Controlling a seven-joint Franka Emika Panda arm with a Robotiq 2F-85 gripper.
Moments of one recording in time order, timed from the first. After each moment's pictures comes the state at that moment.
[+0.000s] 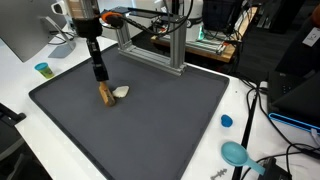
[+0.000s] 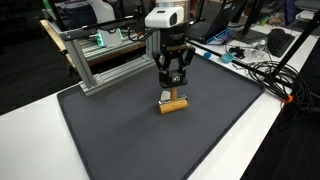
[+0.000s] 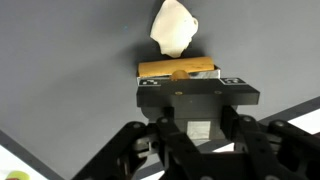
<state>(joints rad) -0.02 0.41 -0.09 -1.86 0.03 2.46 0.36</state>
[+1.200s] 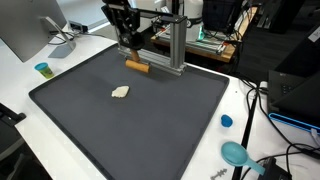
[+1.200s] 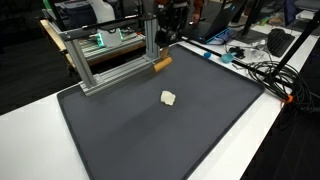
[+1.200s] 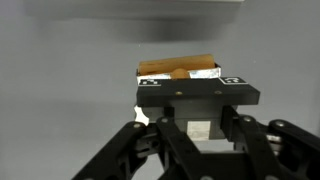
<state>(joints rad) 0.03 0.20 -0.01 -1.84 -0.05 1.89 0.03</state>
